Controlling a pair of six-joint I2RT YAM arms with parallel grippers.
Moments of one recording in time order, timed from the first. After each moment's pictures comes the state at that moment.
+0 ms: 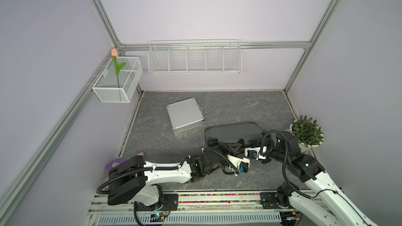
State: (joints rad) left arm -1.29 1.41 0.68 0.60 -0.24 1.11; right arm 0.49 0.67 0.67 -0.63 -0.32 -1.17
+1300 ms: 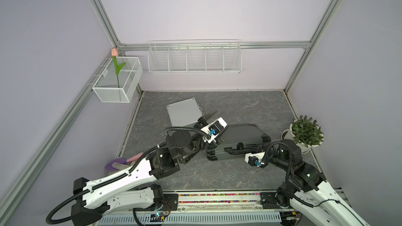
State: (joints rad) left arm -1.19 1.01 1.07 0.00 -0.31 0.40; right arm 0.56 0.50 0.52 -0.45 -0.30 -1.10
